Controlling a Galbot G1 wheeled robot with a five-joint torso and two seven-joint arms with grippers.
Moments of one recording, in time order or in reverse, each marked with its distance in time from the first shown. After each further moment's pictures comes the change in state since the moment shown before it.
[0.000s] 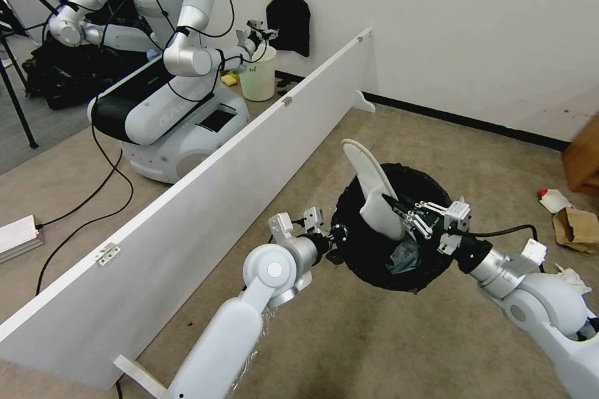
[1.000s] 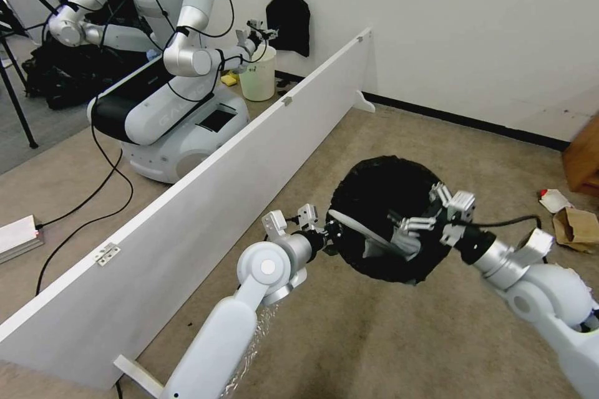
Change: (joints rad) left arm 0.025 0.030 -0.046 -0.007 -0.005 -0.008 0.005; right arm 0.050 -0.106 0.038 0.069 0.107 -0.018 0.111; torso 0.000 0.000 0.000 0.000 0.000
